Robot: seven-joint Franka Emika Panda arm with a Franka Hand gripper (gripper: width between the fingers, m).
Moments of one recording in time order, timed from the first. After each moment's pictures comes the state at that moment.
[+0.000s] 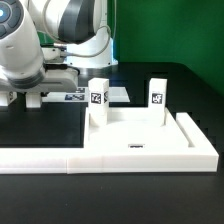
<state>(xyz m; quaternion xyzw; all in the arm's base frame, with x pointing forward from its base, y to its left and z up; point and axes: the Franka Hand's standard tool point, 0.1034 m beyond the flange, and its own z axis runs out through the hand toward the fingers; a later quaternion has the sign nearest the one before) 0.343 -0.143 0.008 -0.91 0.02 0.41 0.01</state>
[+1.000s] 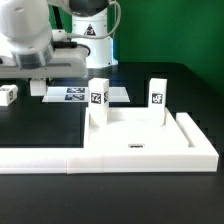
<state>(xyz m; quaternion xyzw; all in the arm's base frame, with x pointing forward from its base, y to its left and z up) 0.395 -0.122 0.053 -0.93 -0.01 0.37 0.01</state>
